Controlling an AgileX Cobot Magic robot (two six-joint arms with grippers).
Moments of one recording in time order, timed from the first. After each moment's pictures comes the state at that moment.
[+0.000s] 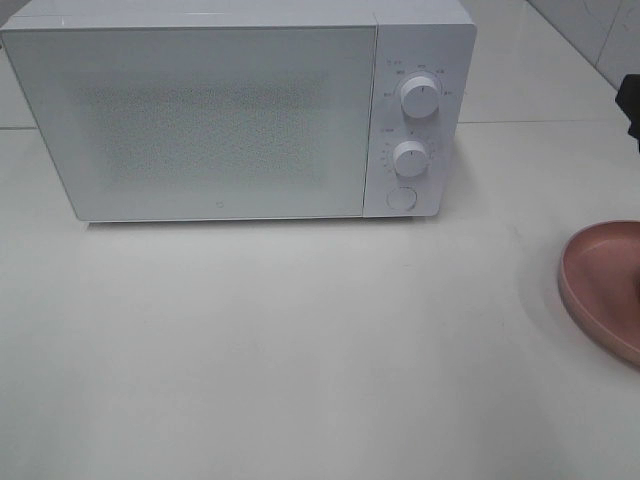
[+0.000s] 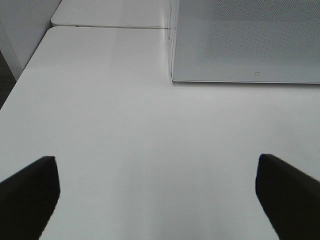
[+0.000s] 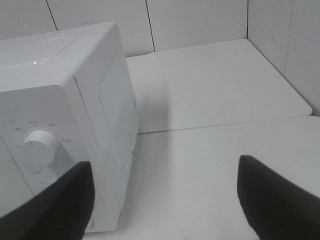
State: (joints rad) left arm 0.05 0.00 -0.51 -0.09 1.05 0.08; right arm 0.07 1.00 -0.33 -0.02 -0.47 0.09
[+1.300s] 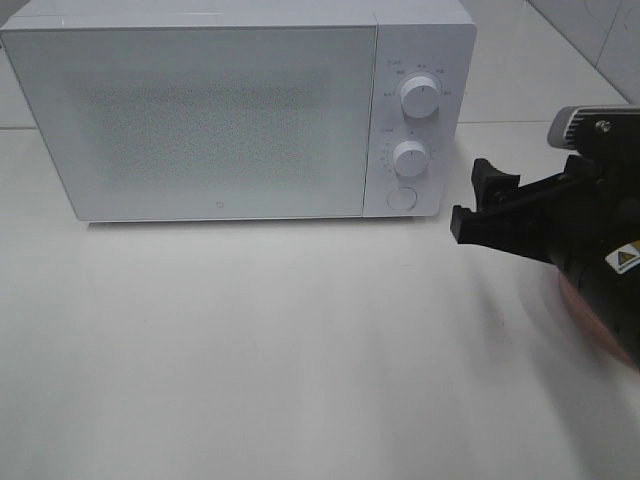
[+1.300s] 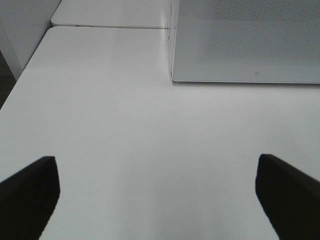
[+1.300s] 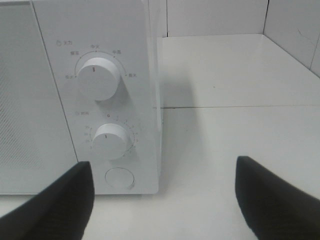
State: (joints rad) left arm 0.05 0.00 -0.51 -0.09 1.05 0.08; right arm 0.81 1.51 -0.29 0.83 -1.18 -0.34
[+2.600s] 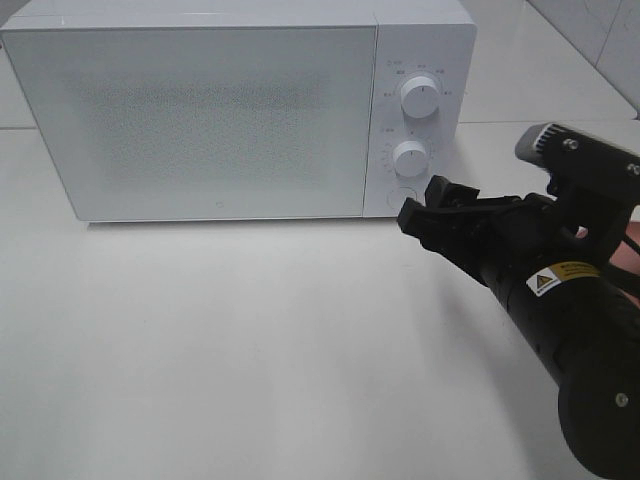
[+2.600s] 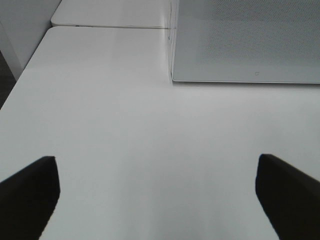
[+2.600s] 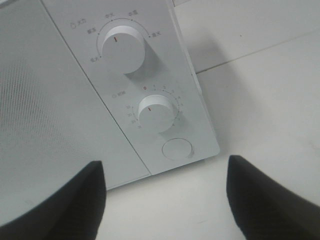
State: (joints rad) left arm 0.05 0.00 -0.51 -0.09 1.05 0.08; right arm 0.93 1.66 -0.37 0.93 -1.19 0.08
